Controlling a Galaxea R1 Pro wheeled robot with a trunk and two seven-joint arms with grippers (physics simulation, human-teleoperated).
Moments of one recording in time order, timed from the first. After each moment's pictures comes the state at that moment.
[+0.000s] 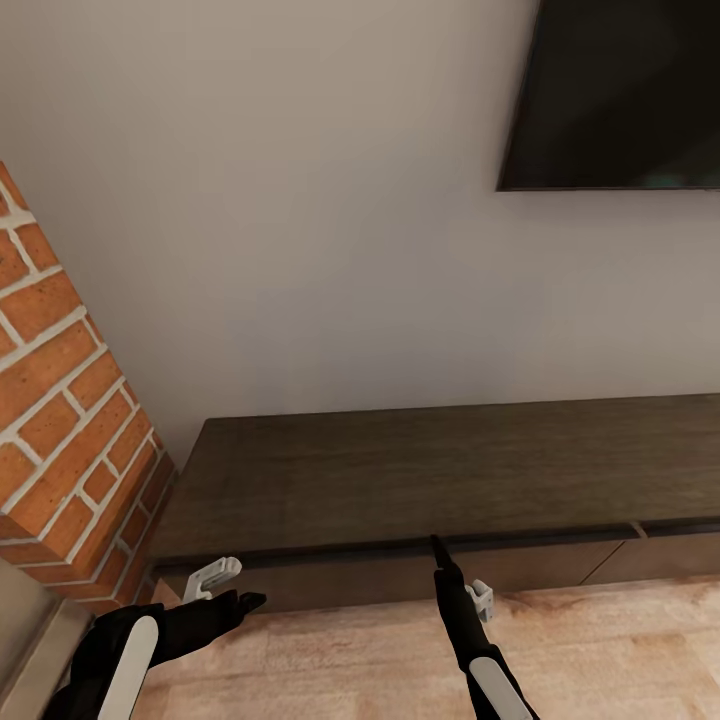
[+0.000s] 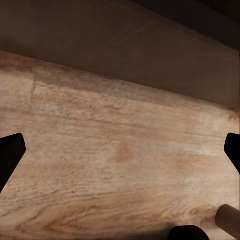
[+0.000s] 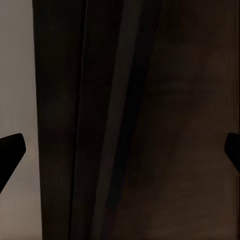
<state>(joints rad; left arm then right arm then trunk) -0.16 0.00 0.18 -1.47 0.42 1.04 -0.07 -0.36 0.15 -0.11 -0.59 -1.19 -0.07 0.56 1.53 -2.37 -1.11</state>
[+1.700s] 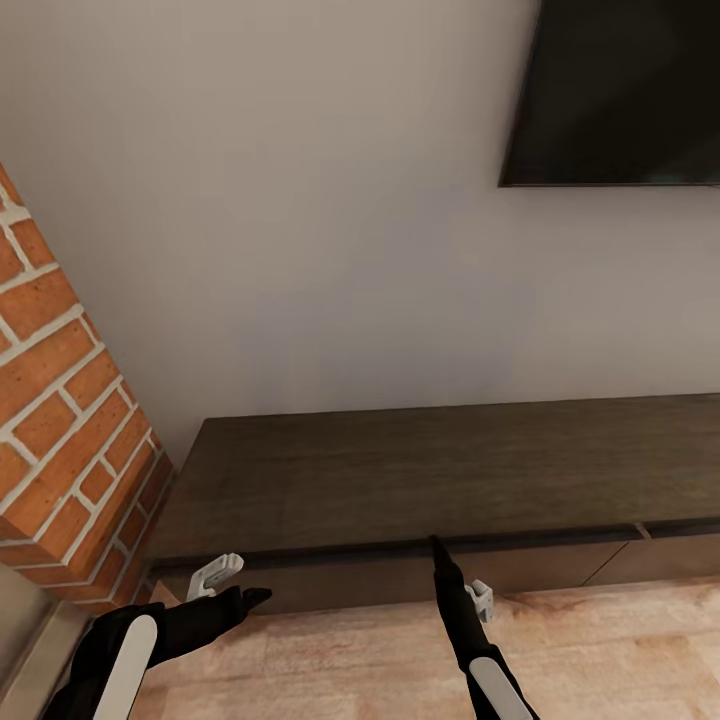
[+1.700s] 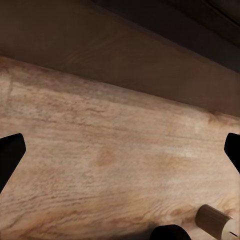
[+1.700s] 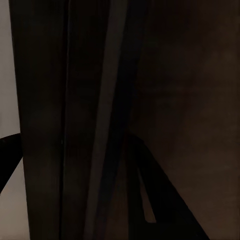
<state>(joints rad) -0.17 0.00 0.18 -1.46 0.50 1.04 -0.07 -0.36 0.15 -0.11 -0.59 -1.18 -0.07 0.55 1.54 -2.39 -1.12</state>
